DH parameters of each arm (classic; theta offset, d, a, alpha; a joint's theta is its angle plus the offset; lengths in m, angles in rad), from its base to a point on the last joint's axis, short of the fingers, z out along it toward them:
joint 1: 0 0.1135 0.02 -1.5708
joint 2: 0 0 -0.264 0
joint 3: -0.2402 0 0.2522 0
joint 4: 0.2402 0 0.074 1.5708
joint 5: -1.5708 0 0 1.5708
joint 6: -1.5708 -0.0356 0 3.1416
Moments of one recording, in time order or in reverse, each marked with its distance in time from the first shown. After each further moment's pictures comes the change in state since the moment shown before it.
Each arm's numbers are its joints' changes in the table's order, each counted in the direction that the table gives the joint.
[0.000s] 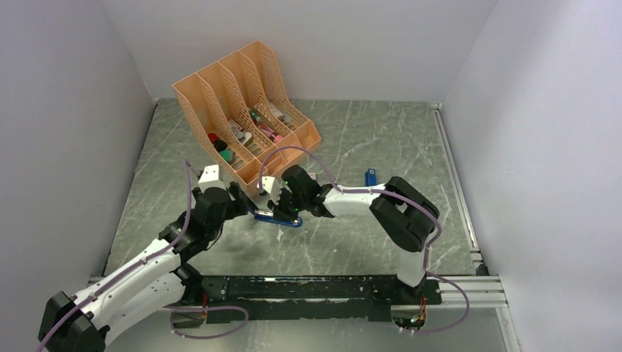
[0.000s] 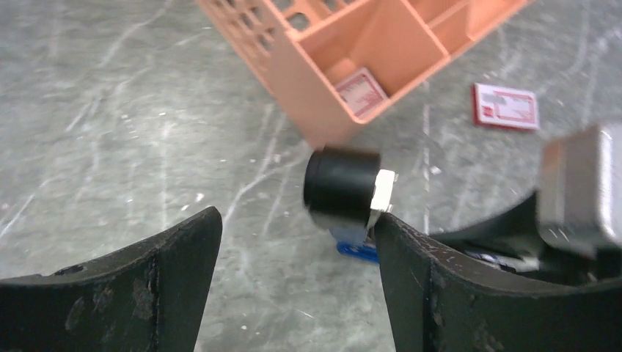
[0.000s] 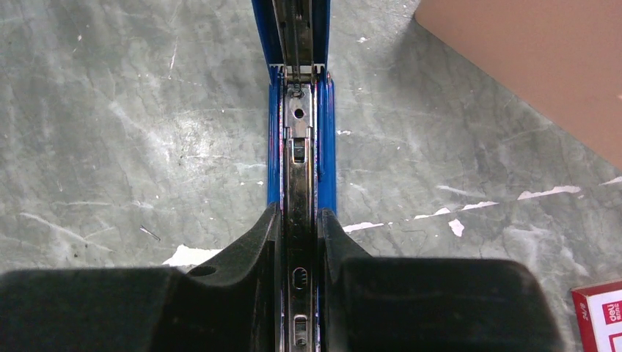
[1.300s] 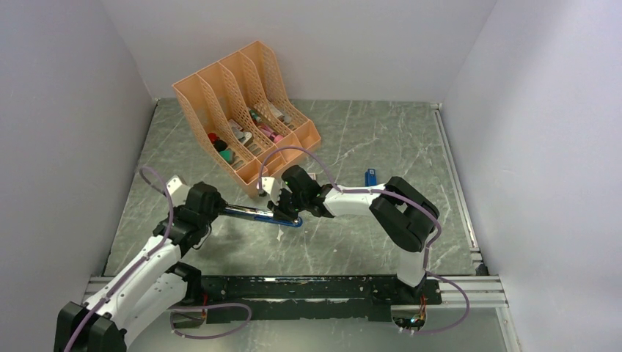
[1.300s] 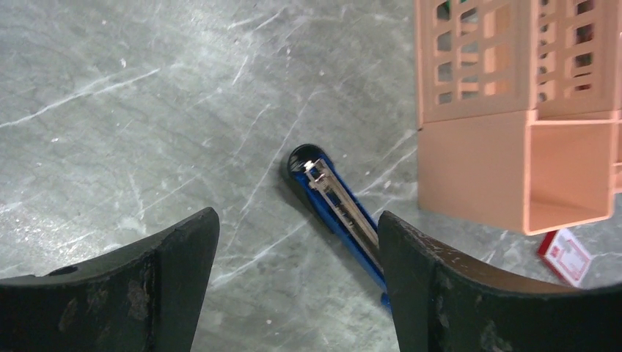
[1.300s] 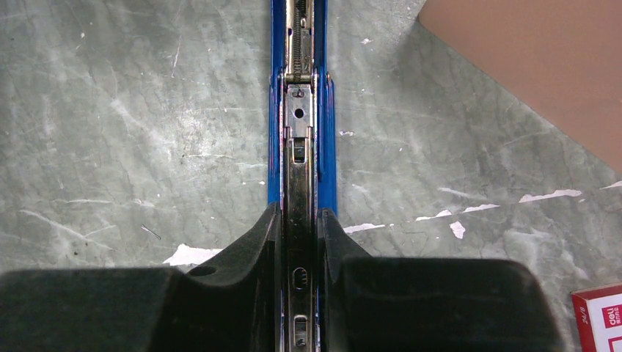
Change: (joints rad) left arm 0.263 0.032 0.016 0.246 0.064 0.502; right arm 0.000 0.000 0.000 0.001 0.010 0.012
